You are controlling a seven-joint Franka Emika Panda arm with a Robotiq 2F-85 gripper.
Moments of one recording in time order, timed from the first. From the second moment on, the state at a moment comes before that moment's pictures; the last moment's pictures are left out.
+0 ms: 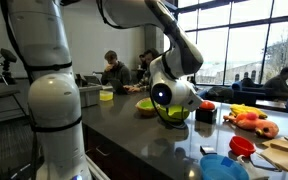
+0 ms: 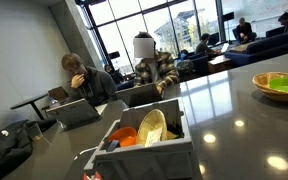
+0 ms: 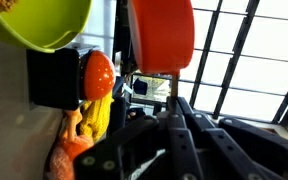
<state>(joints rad) -0.31 -0.09 -0.25 -2.60 2.37 2.17 -1.27</state>
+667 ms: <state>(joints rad) -0.29 -0.07 -0.24 -2.57 2.28 2.30 -1.26</state>
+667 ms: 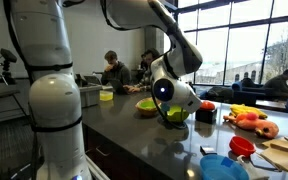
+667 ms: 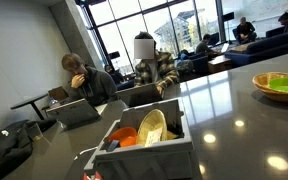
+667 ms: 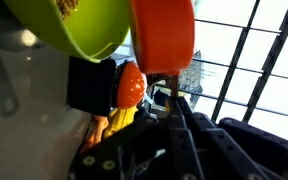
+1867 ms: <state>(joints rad) -0.26 -0.06 -0.21 -2.52 2.20 2.50 -1.25</state>
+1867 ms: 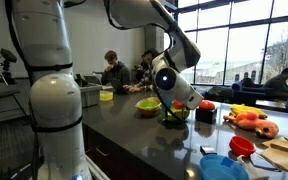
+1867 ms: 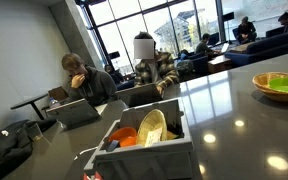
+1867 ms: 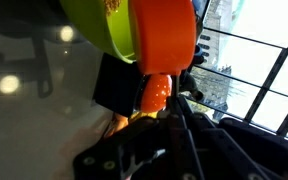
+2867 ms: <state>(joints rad) -0.22 -0.06 -0.16 -2.47 2.15 2.73 -1.27</state>
